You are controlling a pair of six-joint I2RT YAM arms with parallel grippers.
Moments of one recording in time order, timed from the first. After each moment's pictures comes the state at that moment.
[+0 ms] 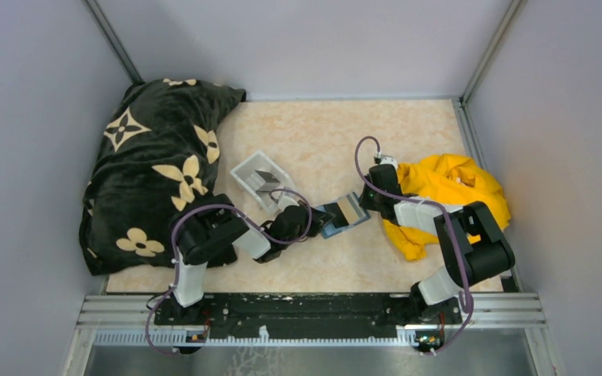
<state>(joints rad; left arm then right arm) -0.97 1.97 0.64 0.96 -0.26 -1.48 0.37 1.51 0.63 0.12 0.09 0.50</state>
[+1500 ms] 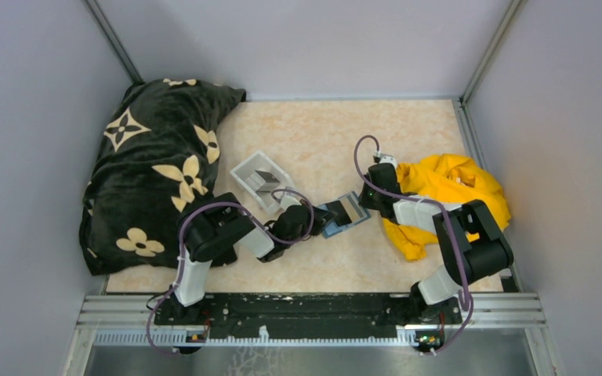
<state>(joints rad) -0.98 2.03 0.67 1.01 -0.26 -1.50 0.37 1.53 0.64 0.12 0.09 0.50</state>
